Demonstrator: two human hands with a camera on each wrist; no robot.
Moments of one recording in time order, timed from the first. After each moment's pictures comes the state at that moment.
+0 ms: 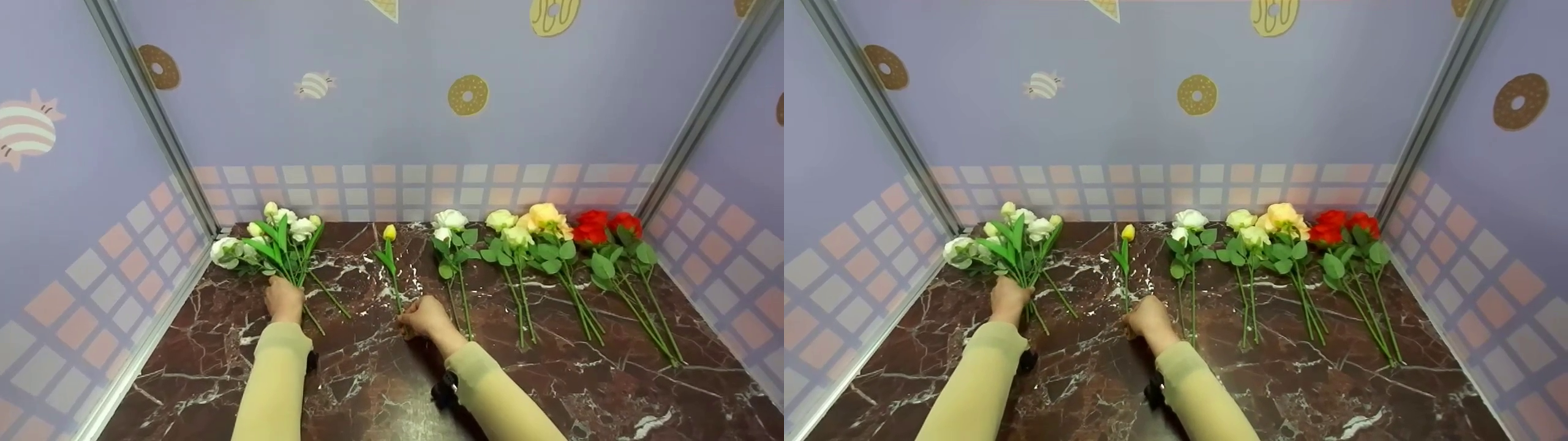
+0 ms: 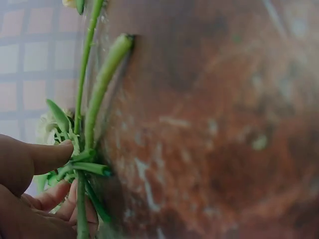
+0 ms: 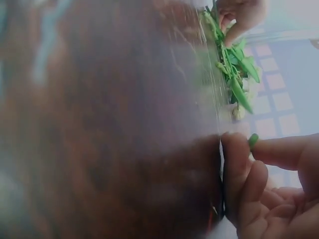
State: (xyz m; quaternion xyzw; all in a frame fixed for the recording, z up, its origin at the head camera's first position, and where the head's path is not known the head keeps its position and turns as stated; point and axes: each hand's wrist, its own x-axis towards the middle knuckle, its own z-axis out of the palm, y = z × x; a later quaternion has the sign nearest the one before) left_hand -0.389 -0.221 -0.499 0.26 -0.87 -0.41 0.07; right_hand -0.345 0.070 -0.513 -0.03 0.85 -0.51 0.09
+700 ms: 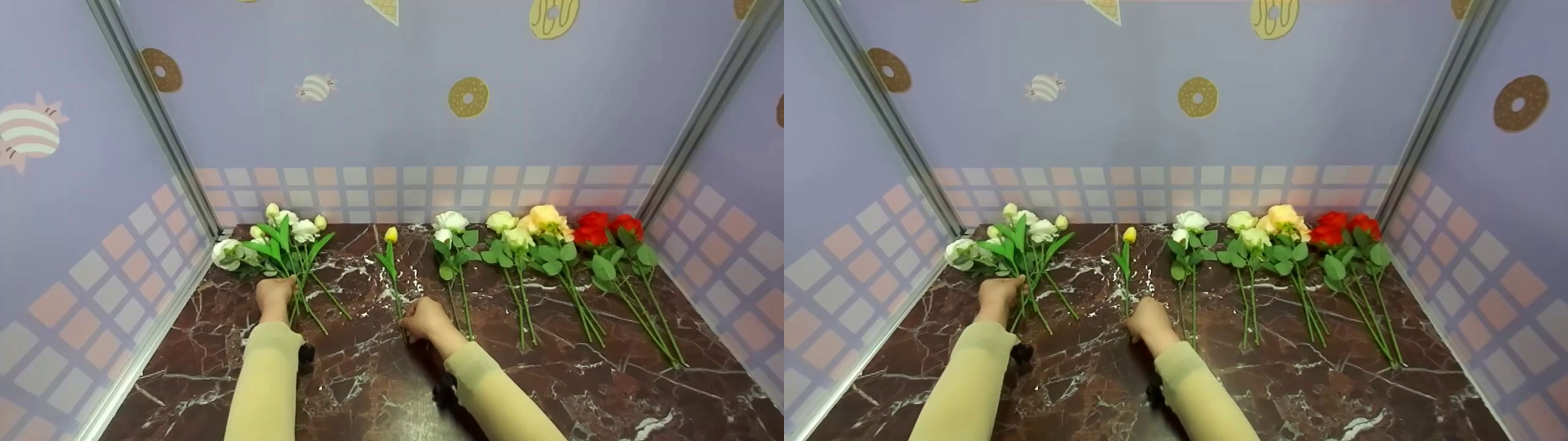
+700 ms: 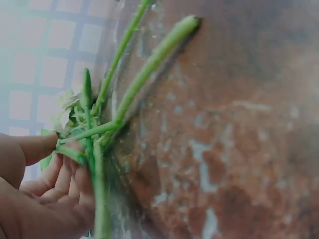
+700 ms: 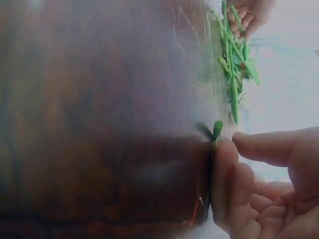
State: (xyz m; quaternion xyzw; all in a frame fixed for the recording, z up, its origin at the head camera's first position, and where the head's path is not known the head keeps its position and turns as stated) left_hand -0.387 -0.241 -0.486 0.27 -0.76 -0.58 0.06; right_hand -0.344 0.069 -0.507 -0.03 0.90 -0.42 0.09
